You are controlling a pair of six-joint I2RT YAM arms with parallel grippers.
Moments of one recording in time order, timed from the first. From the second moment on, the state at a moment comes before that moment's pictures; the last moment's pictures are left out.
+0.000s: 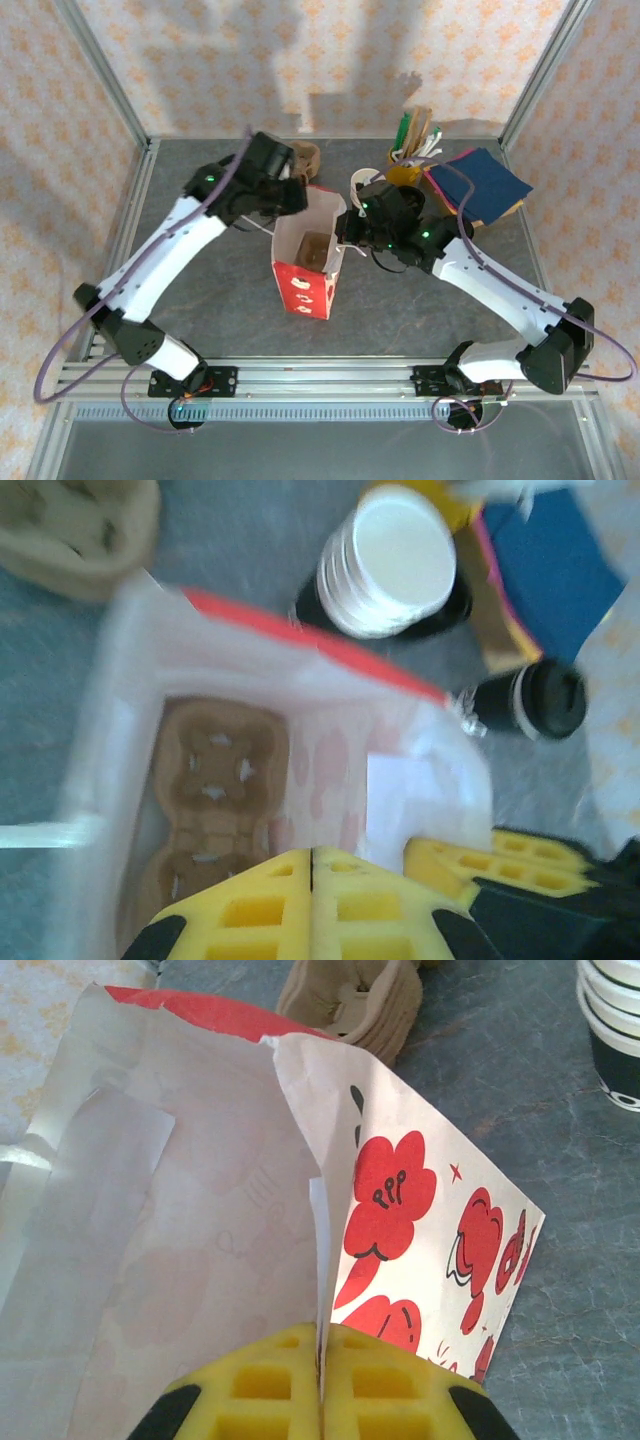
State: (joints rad) left arm -0.59 1.50 1.77 -1.10 0.02 -0.73; right arm 0.77 1.29 1.21 -0.61 -0.02 0.76
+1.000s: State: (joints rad) left arm -0.19 1.20 1.42 -0.99 -0.07 -0.72; right arm 0.77 0.90 0.89 -0.25 -0.34 0.44
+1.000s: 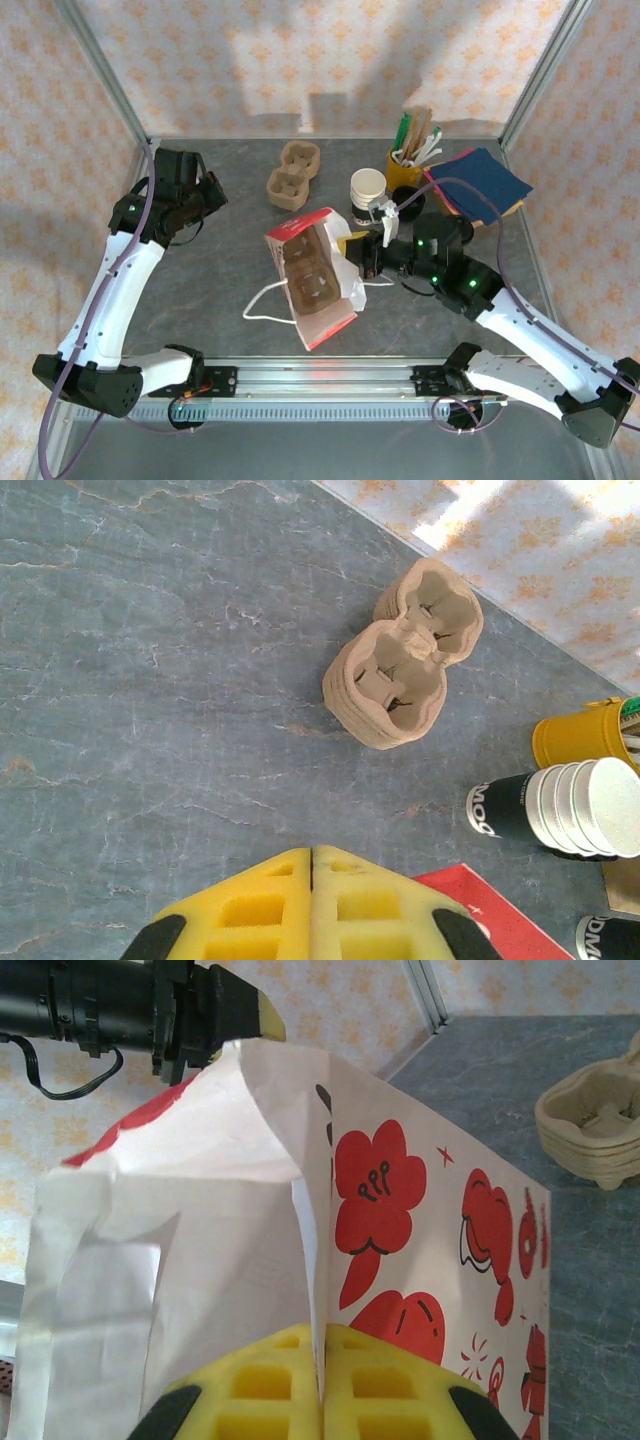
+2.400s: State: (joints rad) left arm -0.19 1.16 1.37 -0.95 -0.02 -0.72; right arm 0.77 1.42 1.54 -0.86 0.07 0.70
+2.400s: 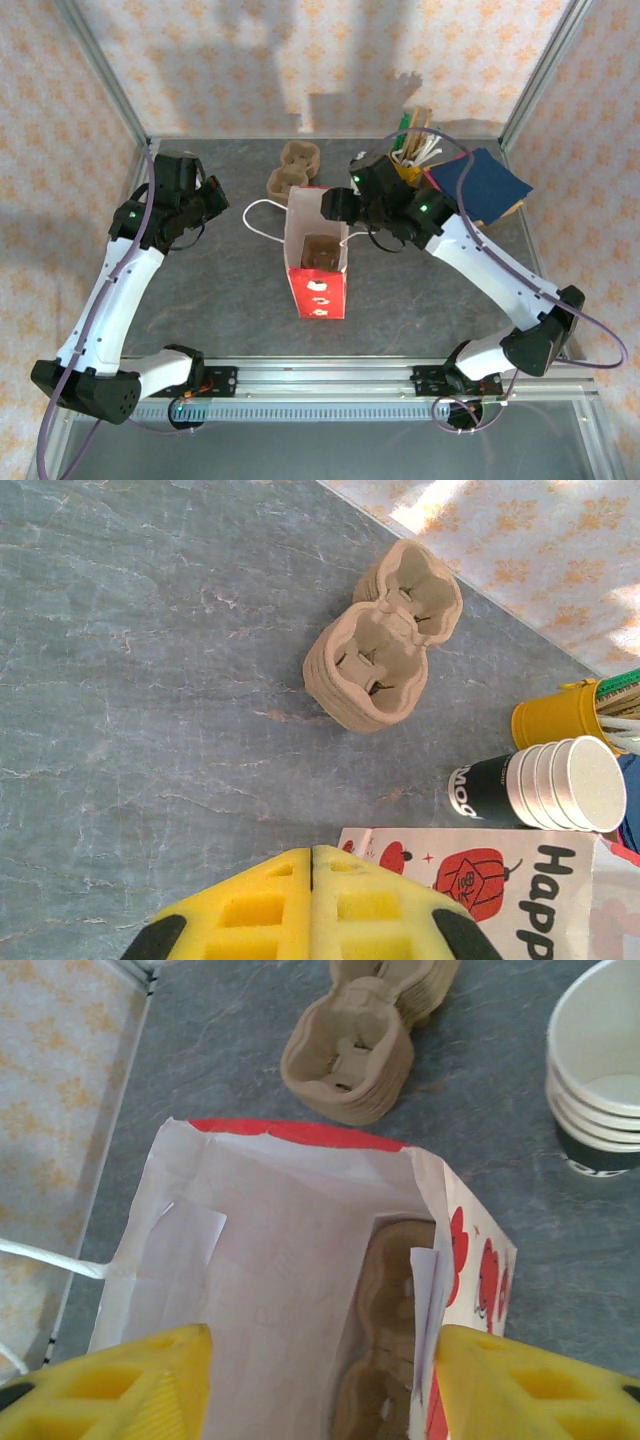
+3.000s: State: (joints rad) left arm -0.19 1.15 1.49 -0.95 0.13 -0.67; right arm 0.55 1.30 1.62 -1.02 0.22 0.66
